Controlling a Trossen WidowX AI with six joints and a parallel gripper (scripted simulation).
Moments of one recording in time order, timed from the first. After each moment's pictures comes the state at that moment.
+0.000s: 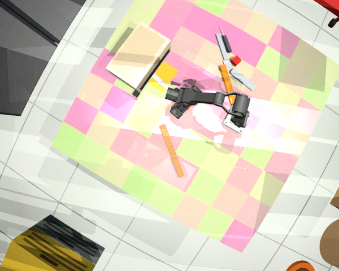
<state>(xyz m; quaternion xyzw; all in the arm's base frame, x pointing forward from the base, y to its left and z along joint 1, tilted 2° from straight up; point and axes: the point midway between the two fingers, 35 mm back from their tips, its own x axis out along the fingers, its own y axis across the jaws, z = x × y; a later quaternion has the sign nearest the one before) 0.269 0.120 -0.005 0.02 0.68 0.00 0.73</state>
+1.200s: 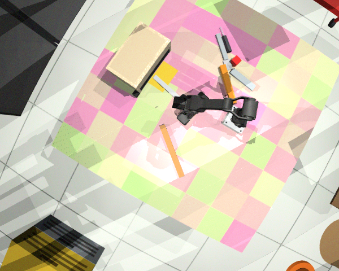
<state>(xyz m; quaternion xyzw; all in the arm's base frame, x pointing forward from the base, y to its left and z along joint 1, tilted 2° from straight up) 0.222 0.122 -0.008 0.02 0.69 0.00 0.73</state>
